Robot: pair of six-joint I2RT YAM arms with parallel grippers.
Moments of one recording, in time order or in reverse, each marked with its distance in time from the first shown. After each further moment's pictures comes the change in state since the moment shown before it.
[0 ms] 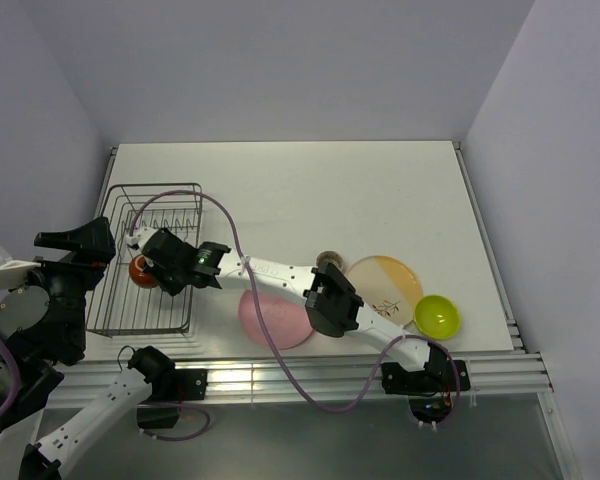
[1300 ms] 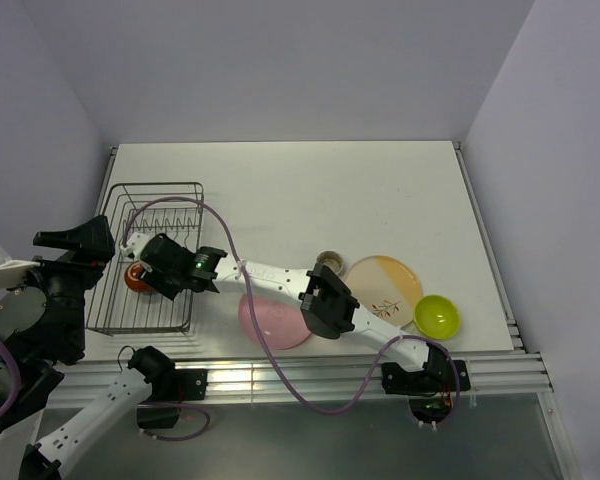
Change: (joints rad) left arm 0.000 -0.002 -0.002 0.027 0.003 0.035; right arm 0.018 0.053 0.035 0.016 0.097 -0.191
